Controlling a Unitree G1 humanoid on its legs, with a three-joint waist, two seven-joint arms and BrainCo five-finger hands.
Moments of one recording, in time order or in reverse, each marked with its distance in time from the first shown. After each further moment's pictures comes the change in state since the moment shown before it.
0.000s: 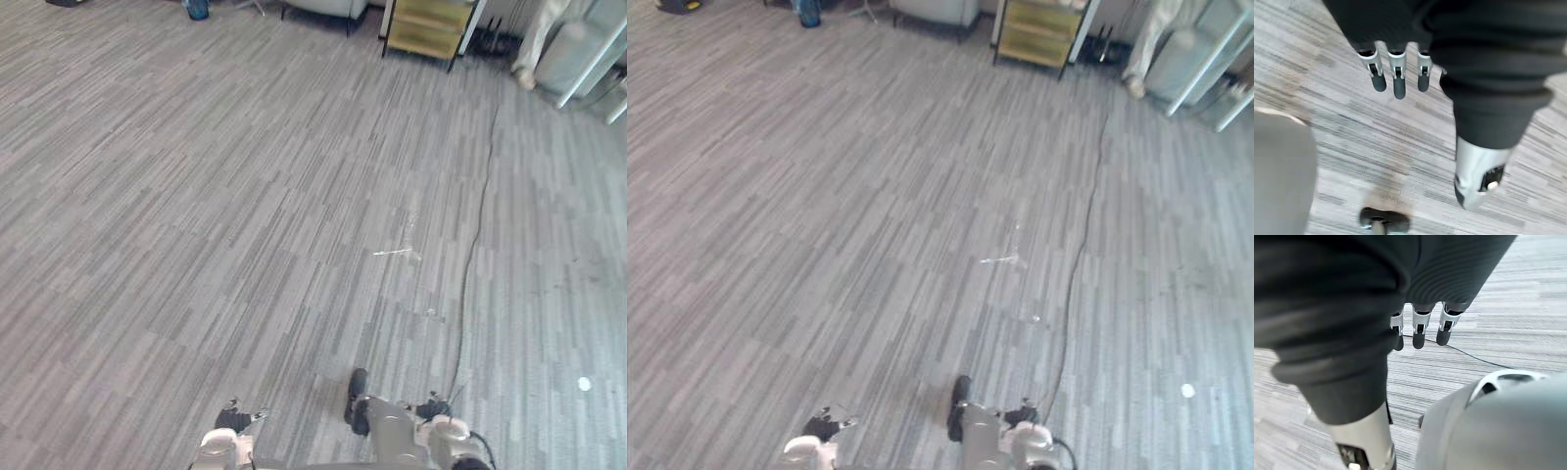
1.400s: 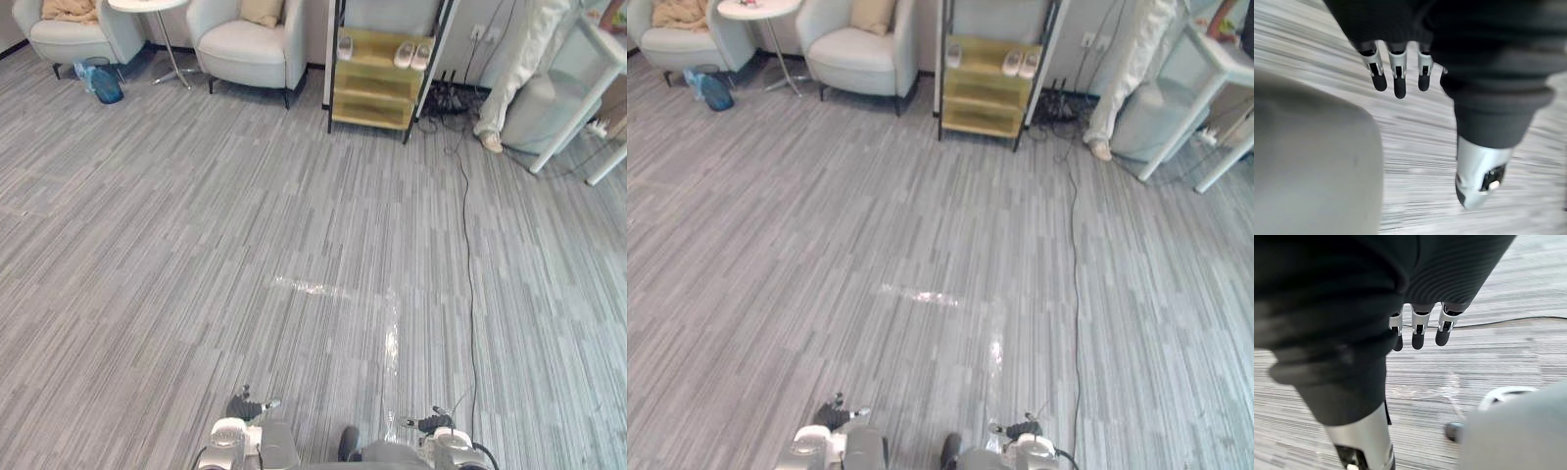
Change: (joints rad) left arm 0.017 -0.001 -0.110 -0.100 0.029 -0.019 -0.023; right arm -0.012 0.000 0.055 0.043 -0.008 0.018 -0.002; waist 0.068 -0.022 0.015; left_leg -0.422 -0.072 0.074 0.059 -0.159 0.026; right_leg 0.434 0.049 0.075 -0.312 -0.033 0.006
